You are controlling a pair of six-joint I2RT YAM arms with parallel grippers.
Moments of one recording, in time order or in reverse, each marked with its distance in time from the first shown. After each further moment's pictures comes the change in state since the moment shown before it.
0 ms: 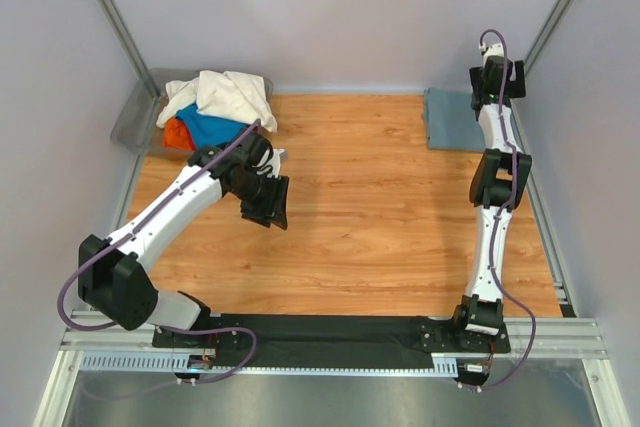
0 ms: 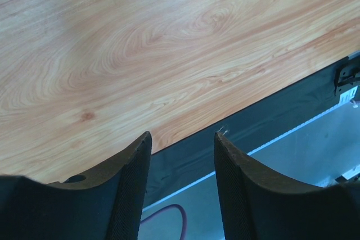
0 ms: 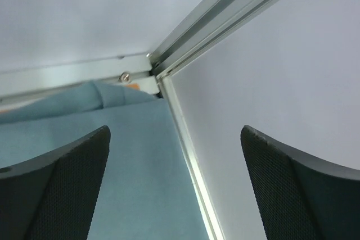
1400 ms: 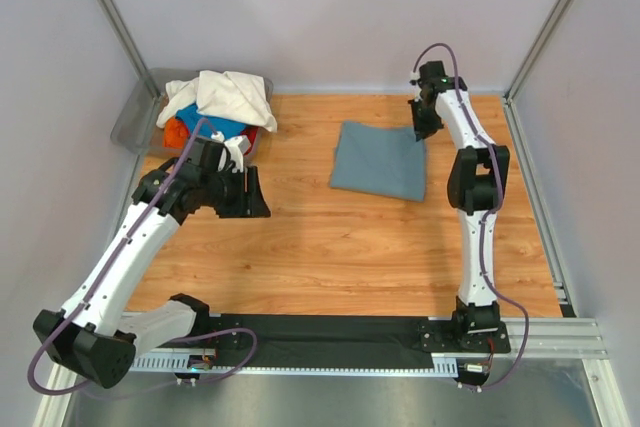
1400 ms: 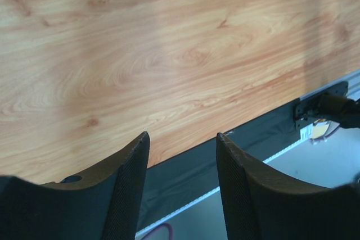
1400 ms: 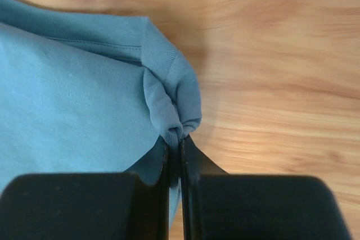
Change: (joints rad) left arm 0.122 -0.333 -0.051 0.055 0.000 -0.081; right arm 0.309 -0.287 -0.242 -0.856 -0.414 0.433
